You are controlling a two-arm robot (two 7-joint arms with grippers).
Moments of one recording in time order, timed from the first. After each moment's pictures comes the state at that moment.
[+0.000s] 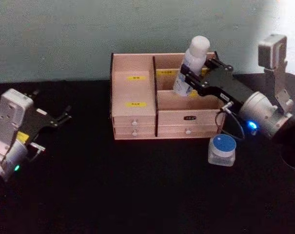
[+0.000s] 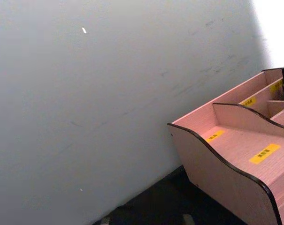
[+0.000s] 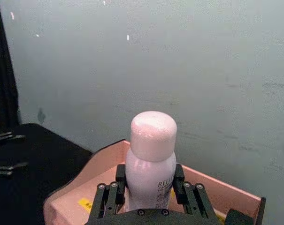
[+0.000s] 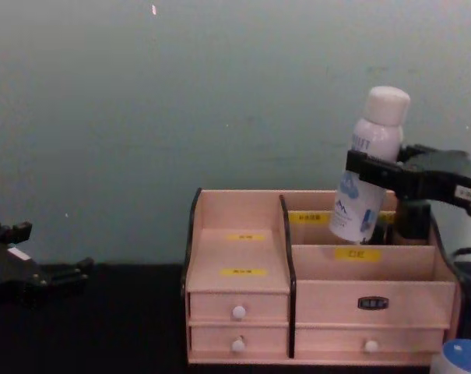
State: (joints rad) left arm -0.20 0.60 0.45 -1.41 -0.25 -0.12 0.03; right arm 0.34 0.37 -0.33 -1.39 0.41 -0.06 0.42
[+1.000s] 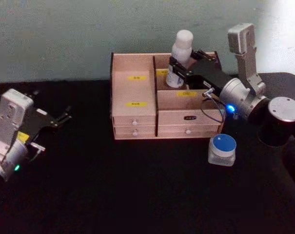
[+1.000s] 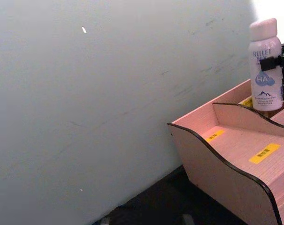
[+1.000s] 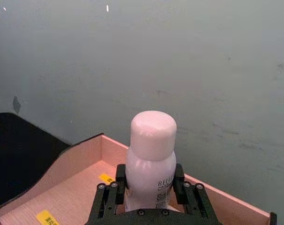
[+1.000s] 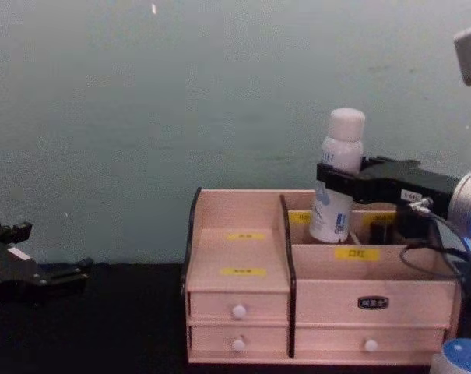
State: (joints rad) left arm -0.20 0.60 0.45 -1.41 -0.25 -0.12 0.03; right arm 0.56 0.24 -0.36 -1.04 0.30 -0.11 0.44
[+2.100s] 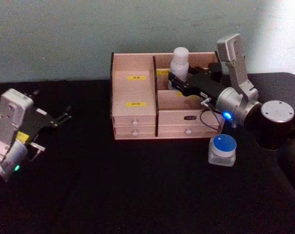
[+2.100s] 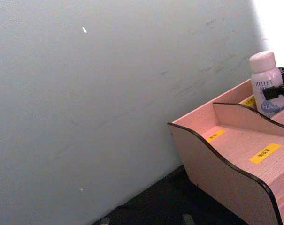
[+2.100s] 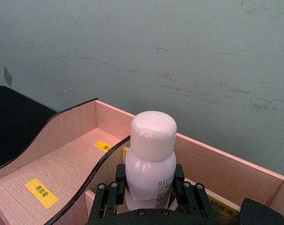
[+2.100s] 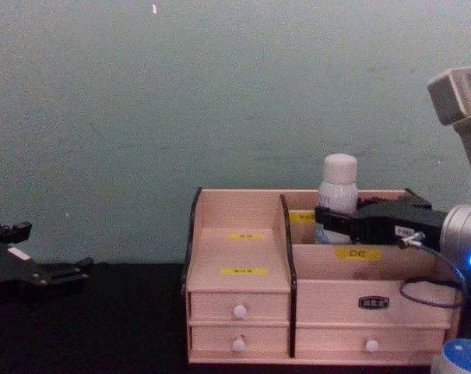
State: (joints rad) left arm -0.20 0.60 0.45 -1.41 -0.25 -0.12 0.03; right arm 0.59 0.21 -0.36 -0.93 0.26 -0.05 0.44
